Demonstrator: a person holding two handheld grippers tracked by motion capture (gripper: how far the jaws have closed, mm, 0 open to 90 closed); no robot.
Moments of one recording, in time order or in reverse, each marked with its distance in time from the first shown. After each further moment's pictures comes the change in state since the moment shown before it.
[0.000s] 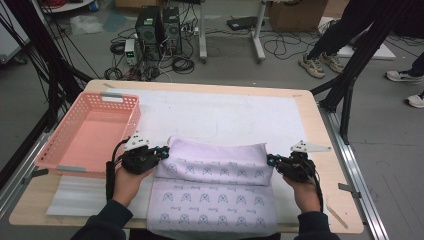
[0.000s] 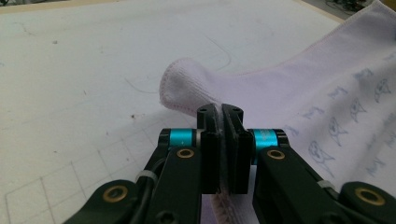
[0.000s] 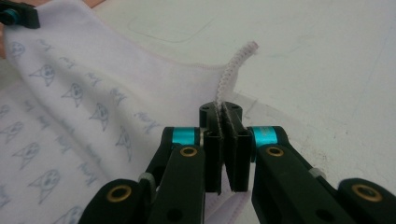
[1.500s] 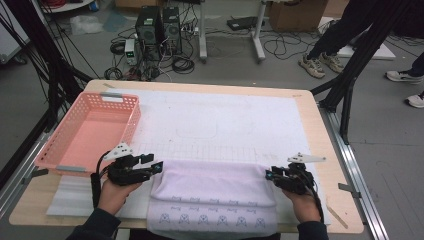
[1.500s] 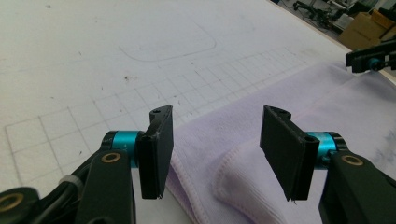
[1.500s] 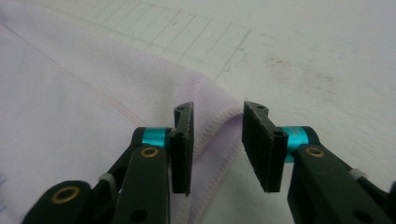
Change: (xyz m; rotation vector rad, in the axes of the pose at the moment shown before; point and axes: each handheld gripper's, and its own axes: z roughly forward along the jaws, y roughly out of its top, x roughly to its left) left arm 0.010 -0.022 -0.023 -0.003 -0.063 -0.099; right arm 0.006 -0.030 0.011 0.141 -0.074 0.058
